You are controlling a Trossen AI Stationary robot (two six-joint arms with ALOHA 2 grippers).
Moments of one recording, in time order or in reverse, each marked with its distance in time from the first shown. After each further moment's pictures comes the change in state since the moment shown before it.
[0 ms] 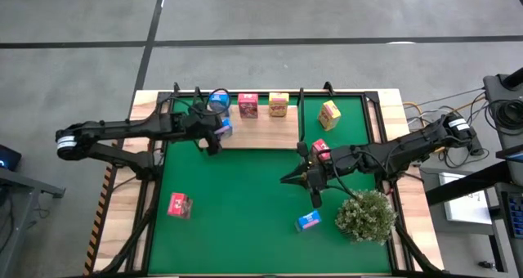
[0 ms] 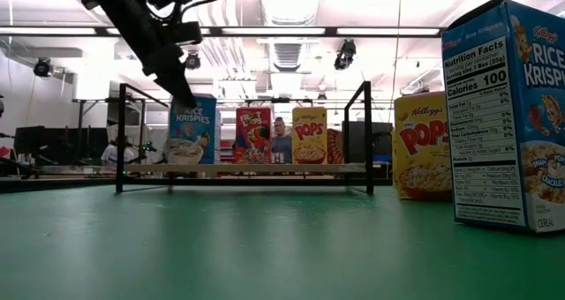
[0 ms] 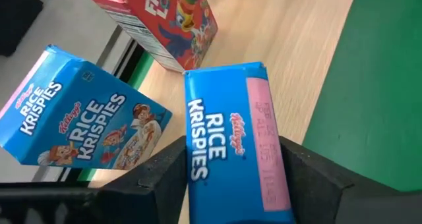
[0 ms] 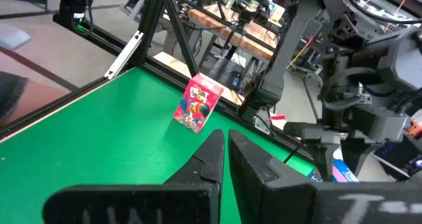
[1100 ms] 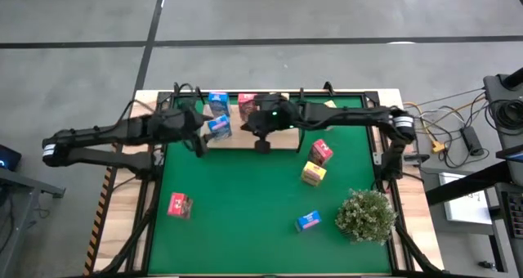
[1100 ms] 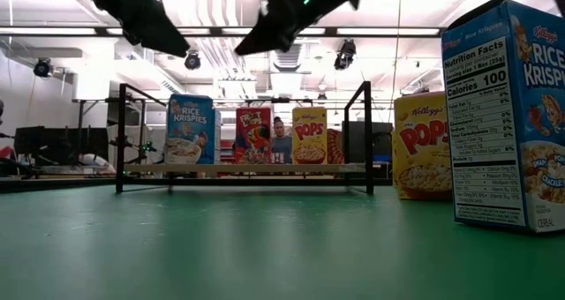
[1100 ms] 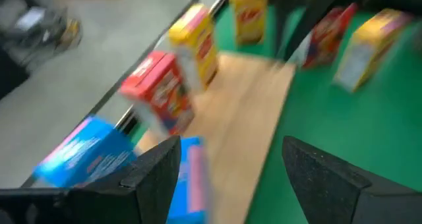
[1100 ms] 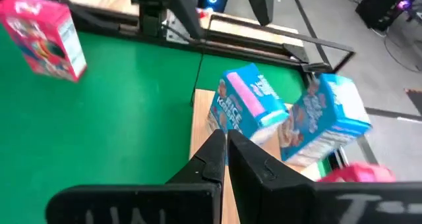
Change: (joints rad) left arm -0.102 -0.321 -0.062 0.114 0.034 -0.062; right arm -0.436 0.574 0.723 -0.496 -0.117 0.132
